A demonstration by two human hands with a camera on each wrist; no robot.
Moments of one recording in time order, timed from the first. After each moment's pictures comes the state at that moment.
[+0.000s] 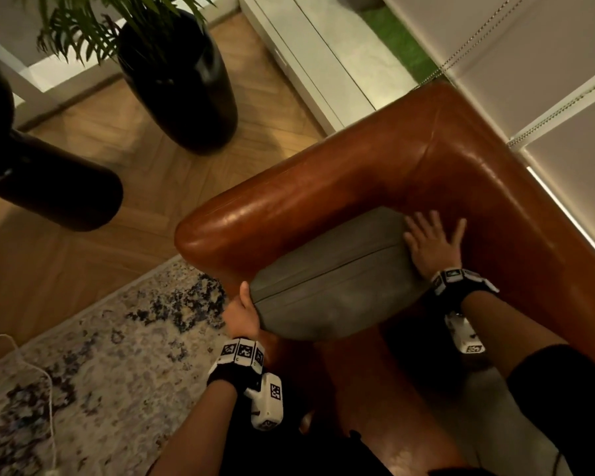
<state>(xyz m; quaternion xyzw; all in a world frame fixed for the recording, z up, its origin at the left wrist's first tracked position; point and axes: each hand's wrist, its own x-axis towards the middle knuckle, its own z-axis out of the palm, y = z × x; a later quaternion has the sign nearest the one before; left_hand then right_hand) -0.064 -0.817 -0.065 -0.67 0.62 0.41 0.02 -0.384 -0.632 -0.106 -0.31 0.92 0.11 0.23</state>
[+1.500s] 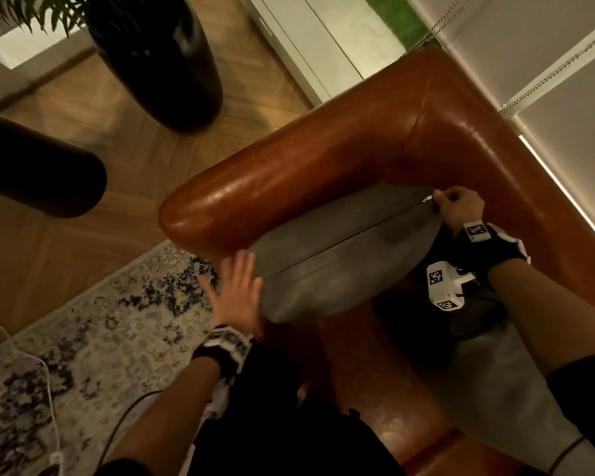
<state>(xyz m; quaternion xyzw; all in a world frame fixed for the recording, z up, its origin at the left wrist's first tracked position) -0.032 -0.809 -0.110 -0.40 0.86 0.12 0.27 -0.412 -0.630 -0.047 -0.02 0.94 -0.25 0.23</state>
